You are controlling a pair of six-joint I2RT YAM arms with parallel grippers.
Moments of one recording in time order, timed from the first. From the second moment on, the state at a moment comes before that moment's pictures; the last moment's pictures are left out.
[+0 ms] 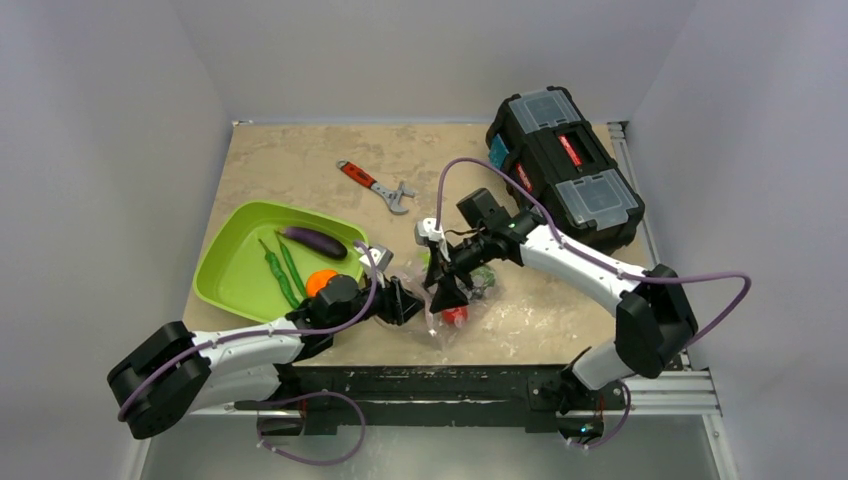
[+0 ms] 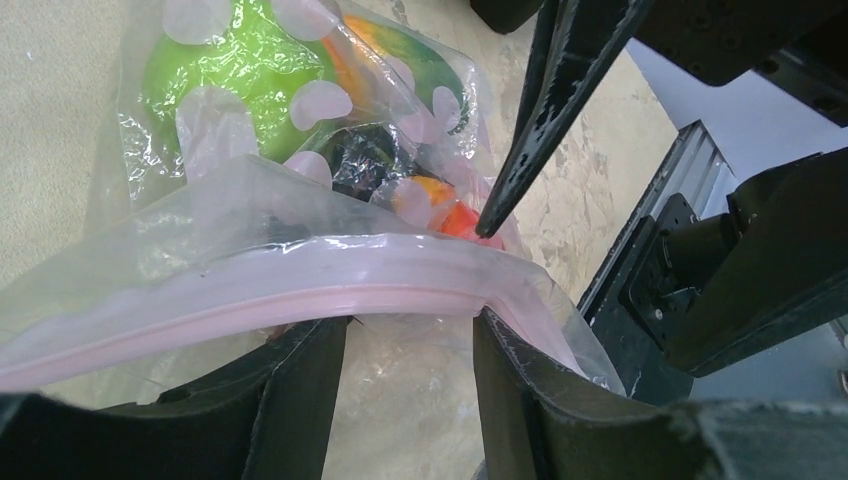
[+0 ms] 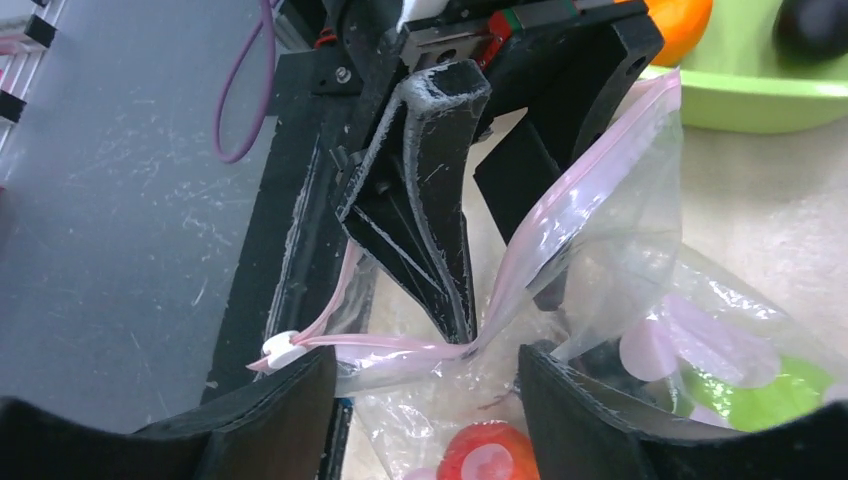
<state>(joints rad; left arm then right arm) -0.87 1.09 0.23 0.58 0.10 -0.57 0.68 1.49 1.10 -0.63 -0.95 -0.59</state>
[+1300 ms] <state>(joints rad) -0.89 1.17 0.26 0.54 0.04 -0.41 0.68 1.47 1.08 -0.59 -0.94 -0.56</state>
